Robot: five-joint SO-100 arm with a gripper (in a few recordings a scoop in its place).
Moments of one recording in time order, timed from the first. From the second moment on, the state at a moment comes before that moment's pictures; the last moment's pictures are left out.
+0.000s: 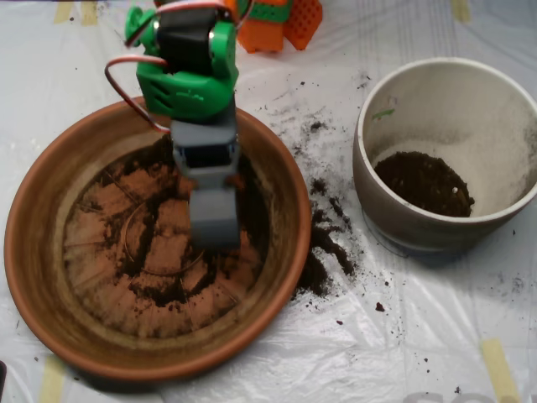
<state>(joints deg) 18.3 84.0 95.5 75.5 -20.9</state>
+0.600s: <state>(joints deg) 15.1 73.4 95.0 64.7 -30.6</state>
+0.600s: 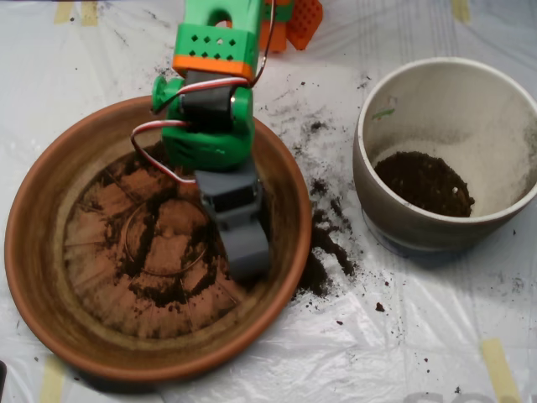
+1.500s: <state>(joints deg) 15.7 96.5 121.7 56.7 -52.6</state>
